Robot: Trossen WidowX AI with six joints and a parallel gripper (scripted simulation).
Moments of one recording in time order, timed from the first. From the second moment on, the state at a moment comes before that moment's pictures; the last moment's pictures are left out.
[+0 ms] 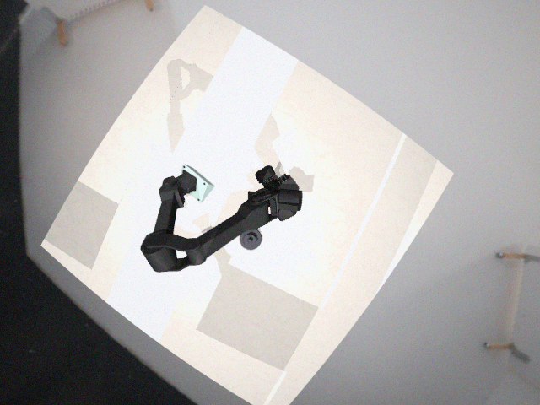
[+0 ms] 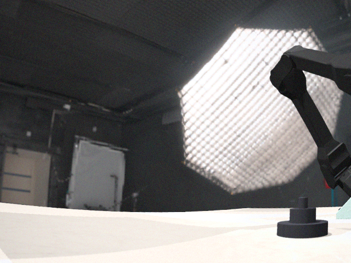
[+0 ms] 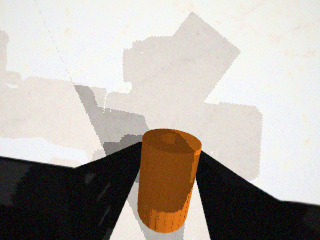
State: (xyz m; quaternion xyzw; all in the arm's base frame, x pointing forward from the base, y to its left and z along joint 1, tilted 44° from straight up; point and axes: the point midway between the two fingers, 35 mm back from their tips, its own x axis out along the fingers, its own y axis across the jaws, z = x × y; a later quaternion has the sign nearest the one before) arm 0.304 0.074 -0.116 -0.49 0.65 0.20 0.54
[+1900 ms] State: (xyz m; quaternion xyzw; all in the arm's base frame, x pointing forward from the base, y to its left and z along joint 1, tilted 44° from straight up) arm 0.272 0.034 -0.083 -0.34 0.34 0.41 0.78
